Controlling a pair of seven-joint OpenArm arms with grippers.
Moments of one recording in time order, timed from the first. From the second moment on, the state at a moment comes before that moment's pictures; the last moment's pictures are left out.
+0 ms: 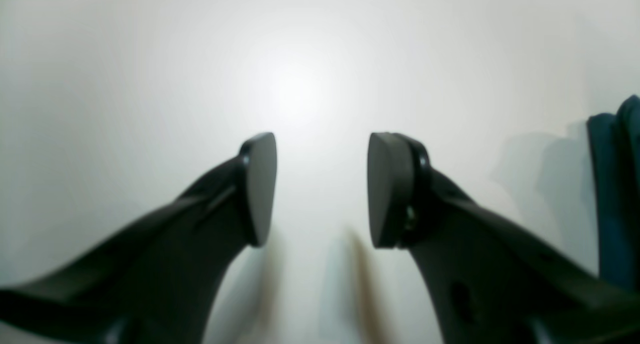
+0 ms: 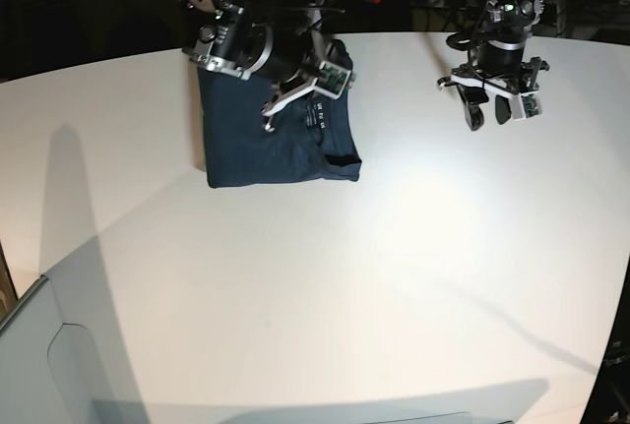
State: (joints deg) left arm 32.4 -5.8 -18.8 109.6 -19.5 -5.1 24.0; right arm -19.1 3.1 -20.2 114.0 -1.5 46.3 -44.1
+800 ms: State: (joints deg) left arm 34.6 -5.6 -18.9 109.6 -19.5 -5.3 24.0; right arm -9.7 -2.7 -16.0 101.6 -1.7 46.3 -44.6
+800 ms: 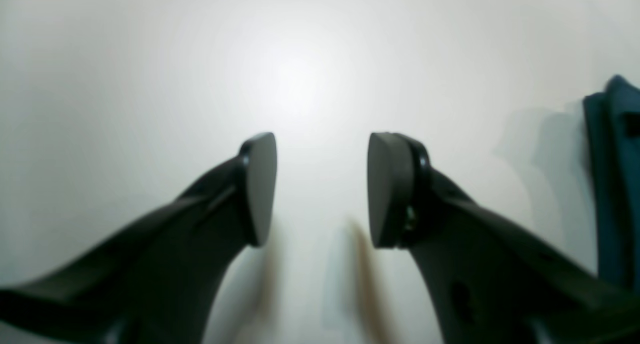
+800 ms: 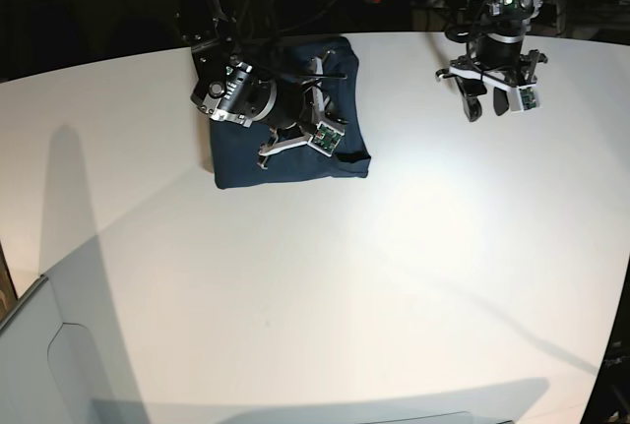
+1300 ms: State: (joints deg) left arm 34.7 -6.4 -14.2 116.3 -39.3 -5.0 27.9; right arm -16.9 2.2 -1.9 119.0 -1.7 46.3 -45.0
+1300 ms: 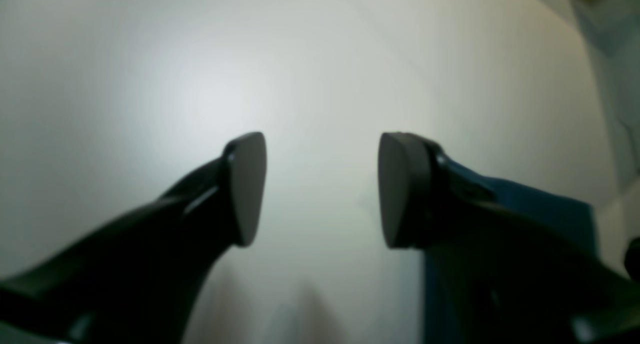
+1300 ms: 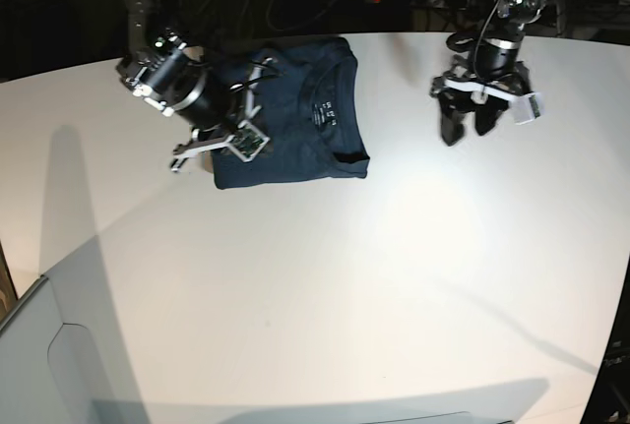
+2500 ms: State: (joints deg) left arm 26.8 -5.8 6.0 97.5 -43.2 -5.5 28.5; right arm -22.4 3.7 8.9 119.3 -1.4 46.3 -44.8
